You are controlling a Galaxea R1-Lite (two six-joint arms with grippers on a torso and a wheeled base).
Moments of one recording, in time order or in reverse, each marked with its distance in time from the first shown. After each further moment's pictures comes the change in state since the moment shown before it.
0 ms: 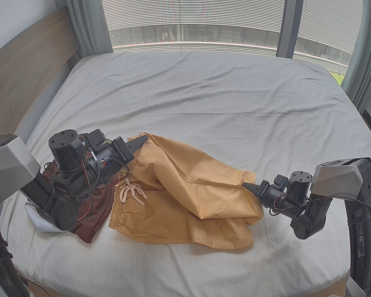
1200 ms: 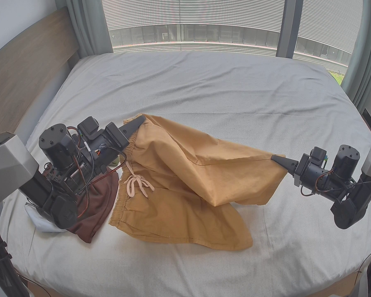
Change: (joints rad) left arm -0.004 -0.011 -0.015 -0.172 -0.005 -0.057; right arm -0.104 -0.464 0.278 0.000 0.204 -0.003
